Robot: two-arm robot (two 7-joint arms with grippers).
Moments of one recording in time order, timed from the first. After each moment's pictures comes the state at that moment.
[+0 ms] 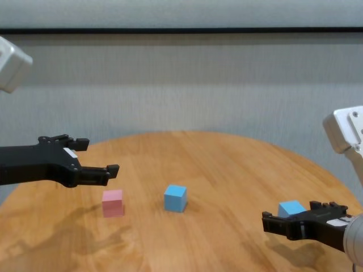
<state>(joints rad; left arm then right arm) -0.39 0.48 0.39 -1.19 -0.23 -0.10 -0.58 0.17 0.21 -0.35 -1.36 0.17 0.28 0.00</state>
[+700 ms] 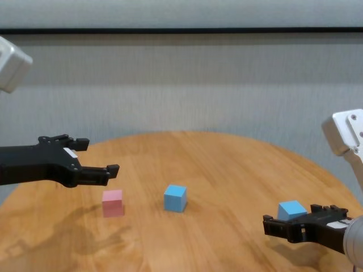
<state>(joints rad) -0.39 0.48 0.39 -1.19 -0.23 -0.10 -0.58 0.17 0.19 -0.33 -1.34 0.14 0.28 0.02</state>
